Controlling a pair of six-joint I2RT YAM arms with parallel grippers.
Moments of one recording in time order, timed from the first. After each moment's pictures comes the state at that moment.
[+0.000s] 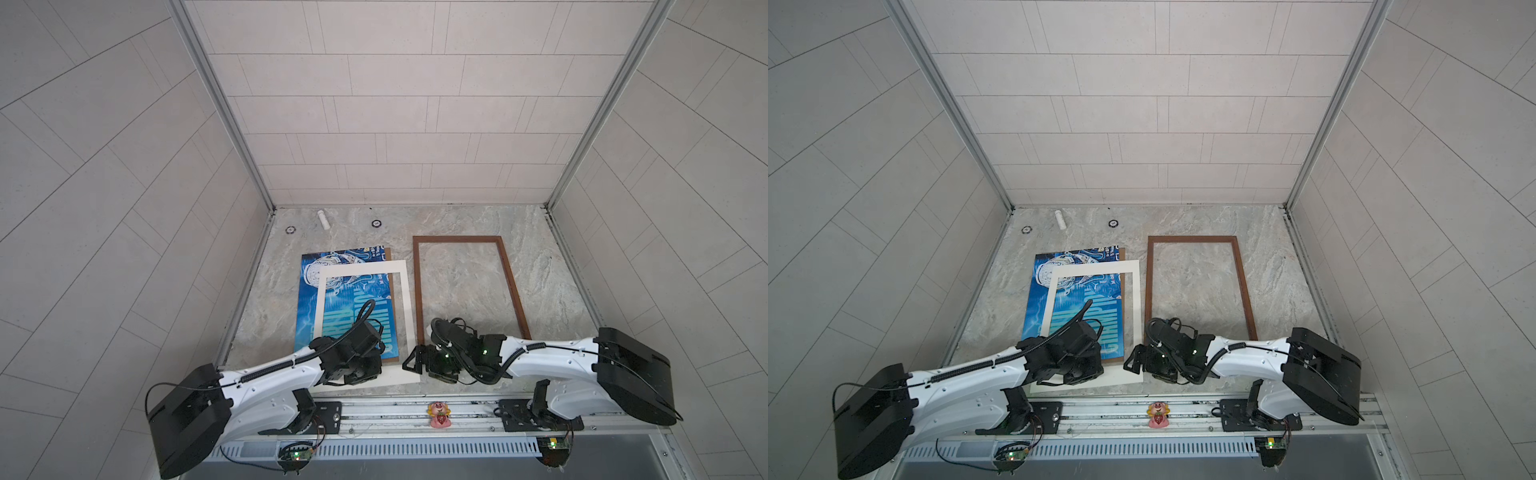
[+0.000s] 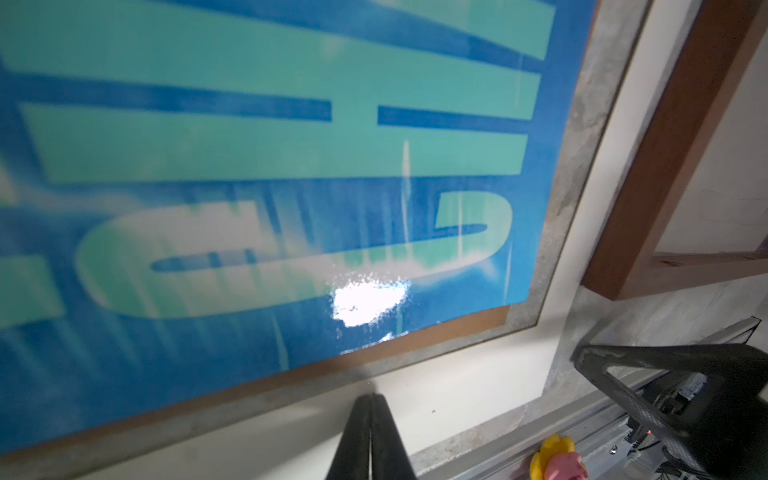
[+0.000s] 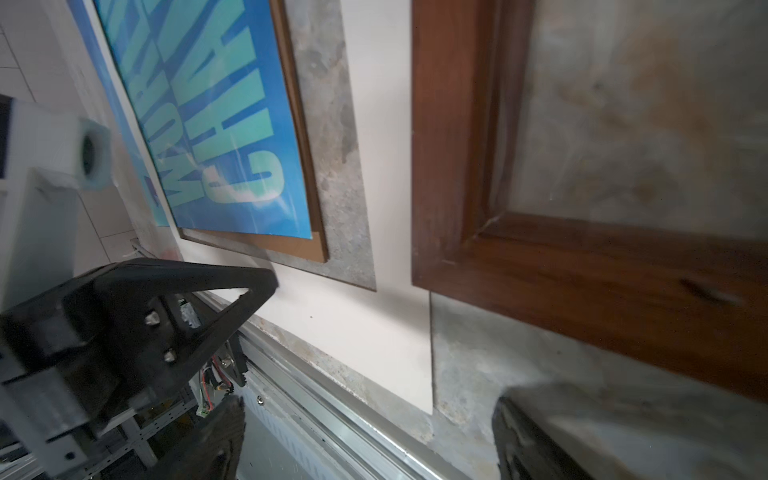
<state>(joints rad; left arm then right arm) -0.91 1.07 0.37 -0.45 0.17 -1.11 1.07 1.37 0.53 -0.05 -0.26 1.30</state>
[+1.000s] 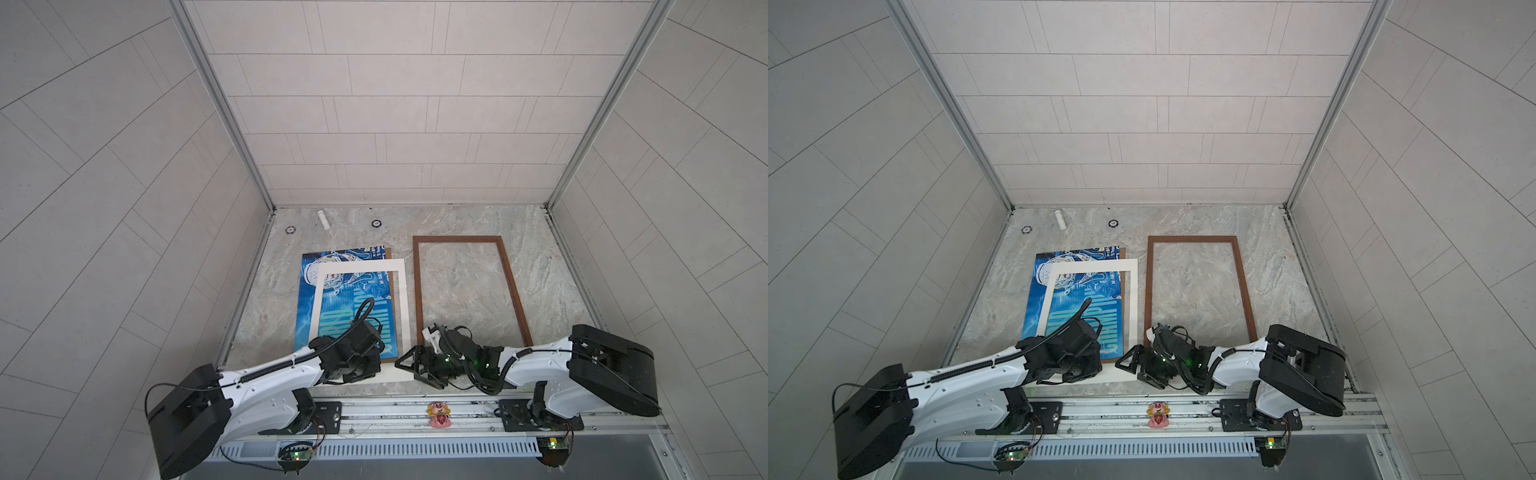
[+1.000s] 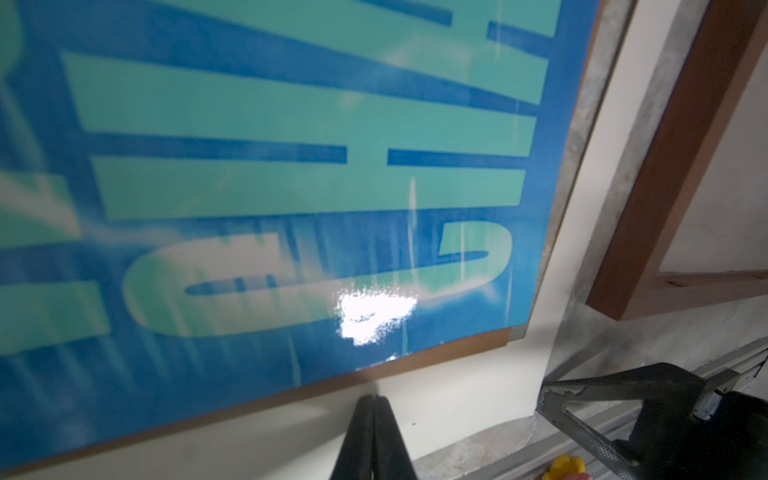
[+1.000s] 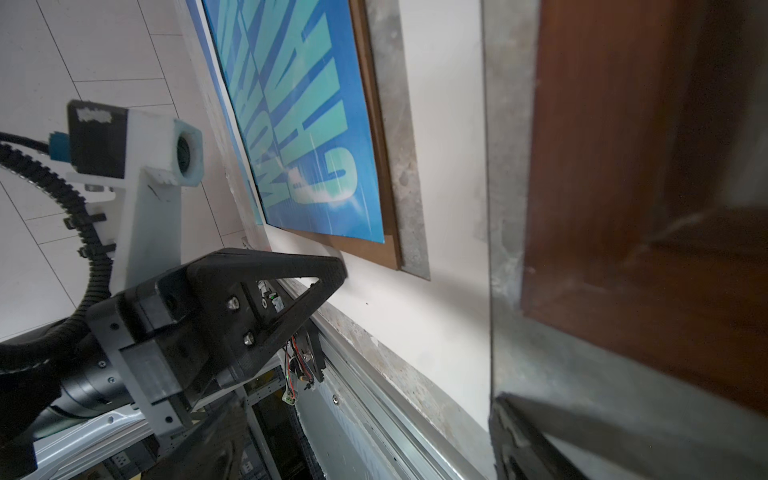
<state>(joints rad) -0.90 1.08 0.37 -0.44 0.14 -1.11 1.09 1.45 0.35 0.52 -0.28 1.49</state>
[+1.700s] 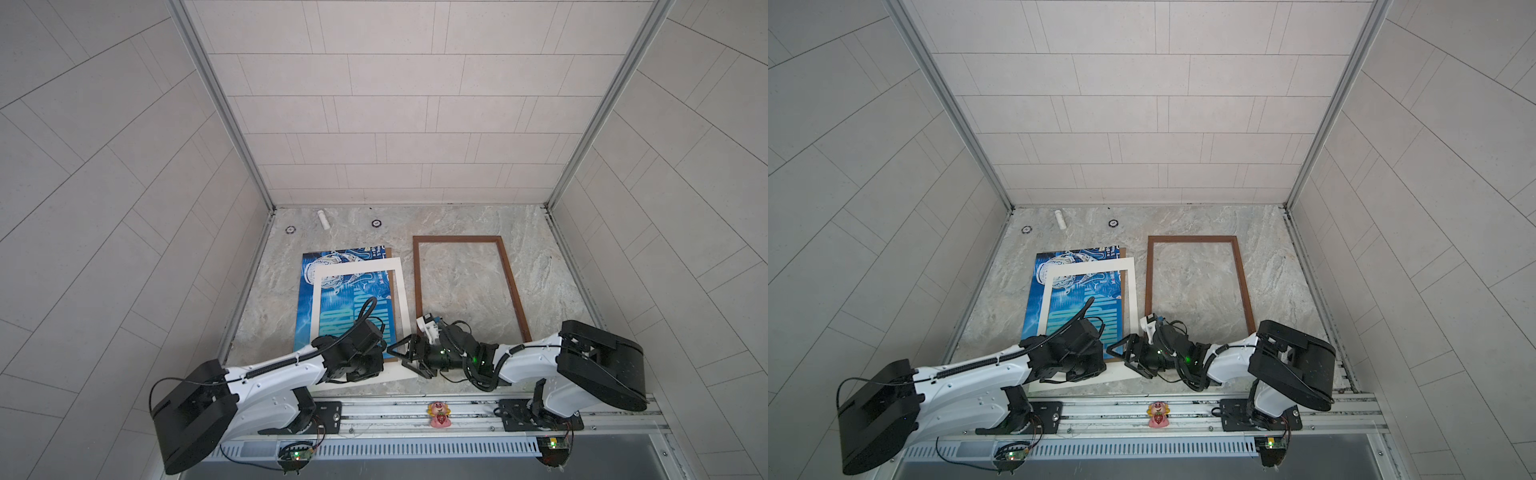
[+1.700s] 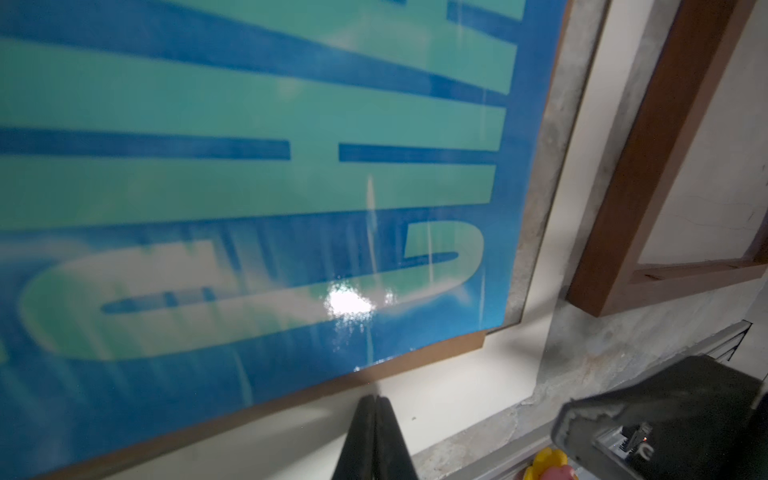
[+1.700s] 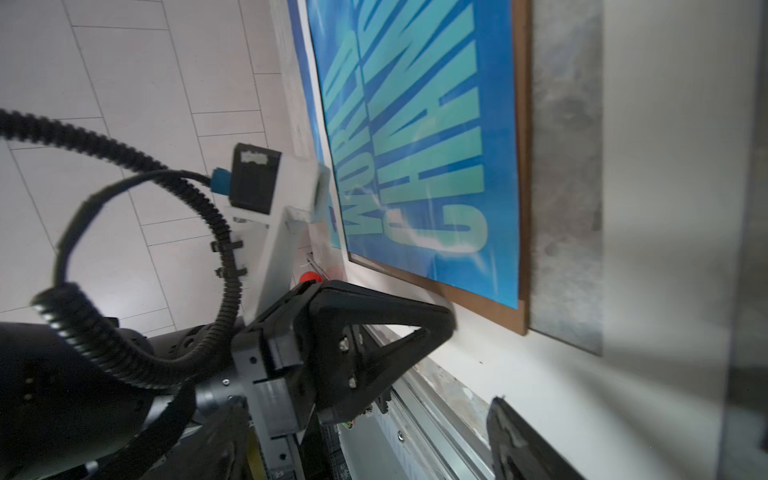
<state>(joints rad) -0.90 1.11 0.37 -0.38 0.17 -1.11 1.07 1.51 0.38 0.73 -0.26 1.51</state>
